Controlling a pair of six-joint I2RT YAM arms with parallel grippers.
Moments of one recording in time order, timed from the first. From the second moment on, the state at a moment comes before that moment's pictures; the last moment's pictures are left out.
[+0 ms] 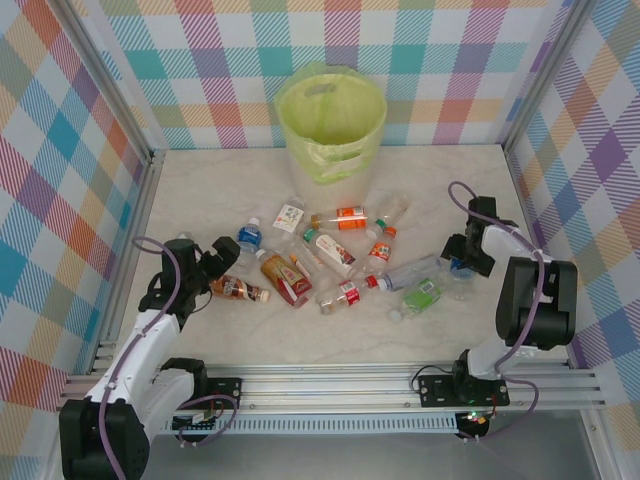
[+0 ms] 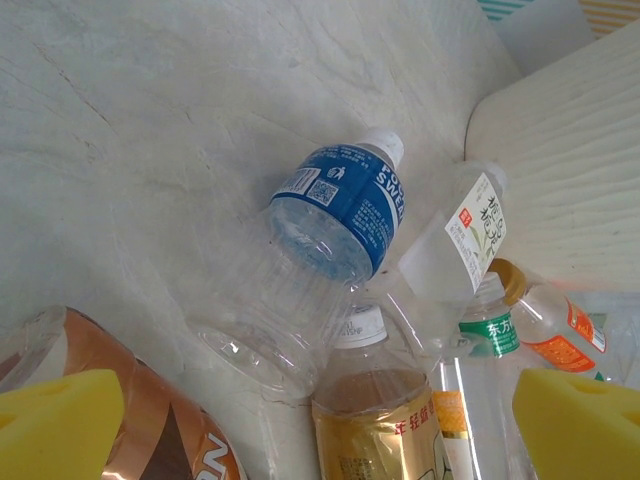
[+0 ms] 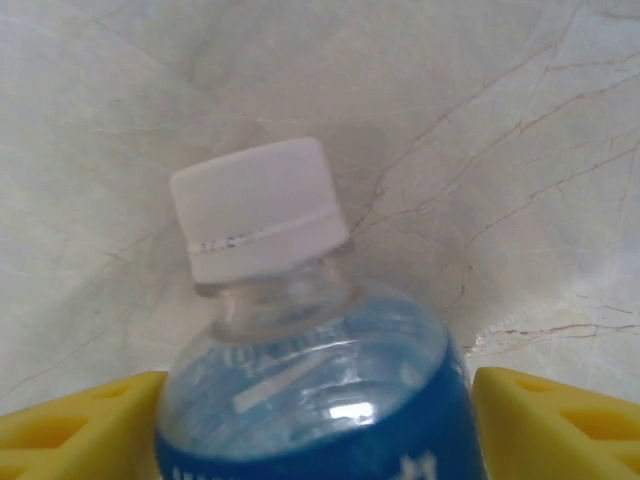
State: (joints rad) left arm -0.07 0.89 0.50 -0.26 0.12 -0.84; right arm -0.11 1.61 0.93 -0.63 0.09 0.37
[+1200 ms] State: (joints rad) left arm -0.17 1.04 0.66 -0.39 0.10 -0.92; right arm 0.02 1.31 1.15 -0.13 -0.47 0.52
